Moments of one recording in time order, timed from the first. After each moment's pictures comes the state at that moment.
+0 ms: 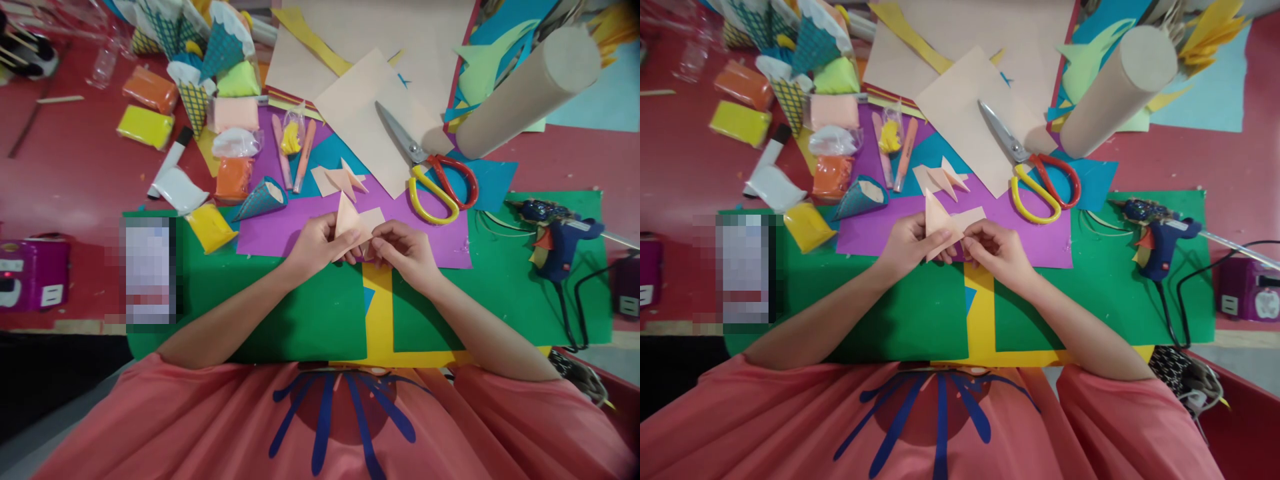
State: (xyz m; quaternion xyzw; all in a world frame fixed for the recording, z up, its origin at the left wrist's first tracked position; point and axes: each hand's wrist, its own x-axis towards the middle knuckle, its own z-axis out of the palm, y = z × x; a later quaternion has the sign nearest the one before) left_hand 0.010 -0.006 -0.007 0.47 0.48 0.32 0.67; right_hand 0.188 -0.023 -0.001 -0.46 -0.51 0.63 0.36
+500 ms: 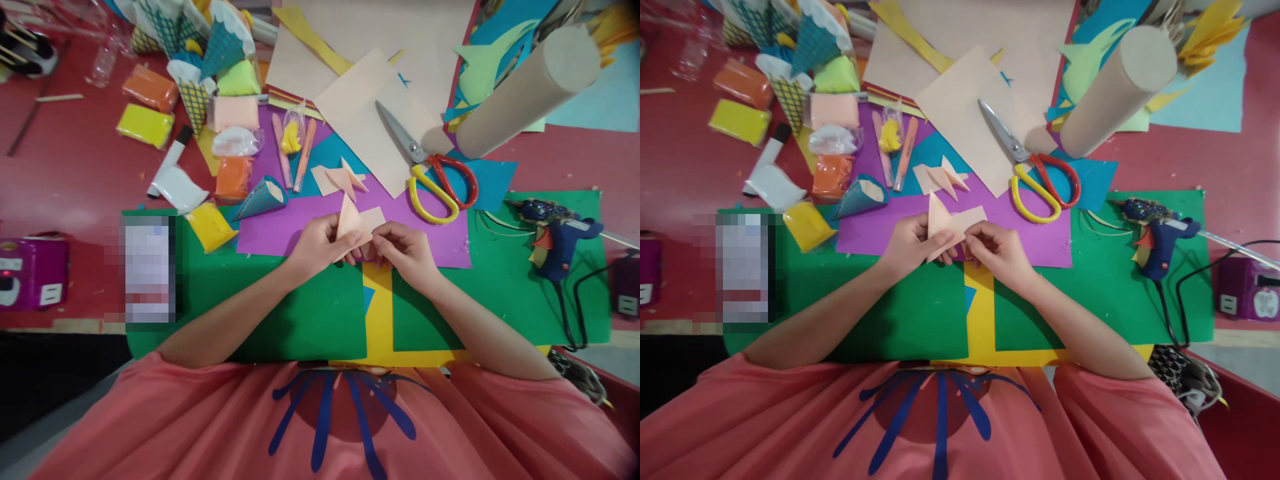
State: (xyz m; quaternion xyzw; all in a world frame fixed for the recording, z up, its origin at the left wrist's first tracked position) left_hand 0.012 -0.006 -0.004 0.46 0.49 0.31 0.67; right_hand 0.188 -0.022 -0.003 -0.47 -0.54 0.60 0.35
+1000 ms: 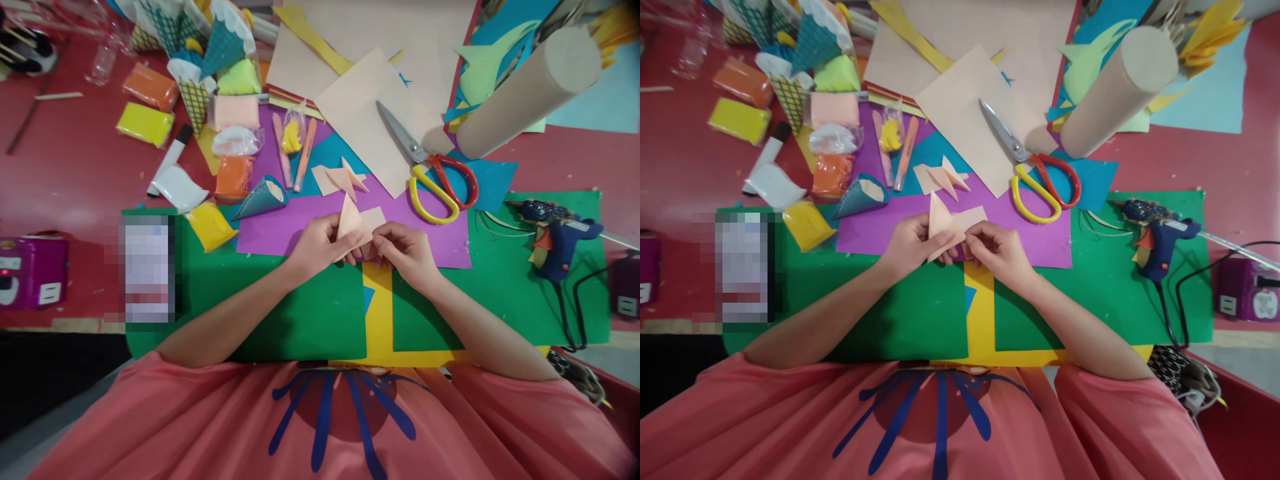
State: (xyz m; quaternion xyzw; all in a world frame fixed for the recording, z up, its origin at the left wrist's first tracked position) left_hand 0.012 -0.006 -0.005 0.47 0.49 0.30 0.67; right_hand 0.187 -0.022 -0.002 -0.48 -0.54 0.60 0.35
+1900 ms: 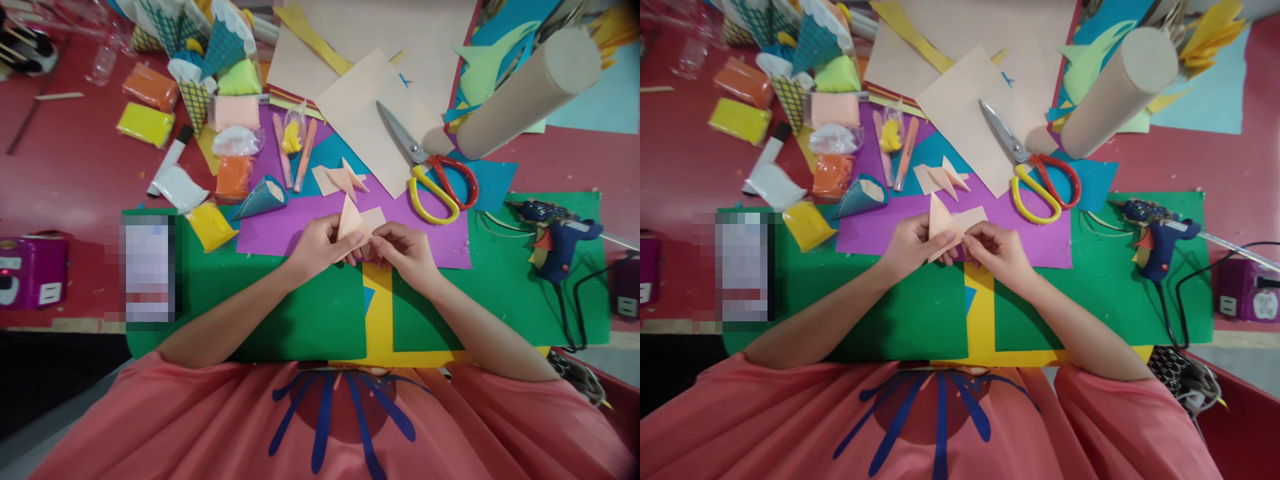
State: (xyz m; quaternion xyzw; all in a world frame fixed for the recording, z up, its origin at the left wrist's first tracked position) left_hand 0.013 -0.006 -0.004 0.46 0.49 0.31 0.68; right_hand 0.188 -0.022 -0.002 -0.47 -0.53 0.61 0.36
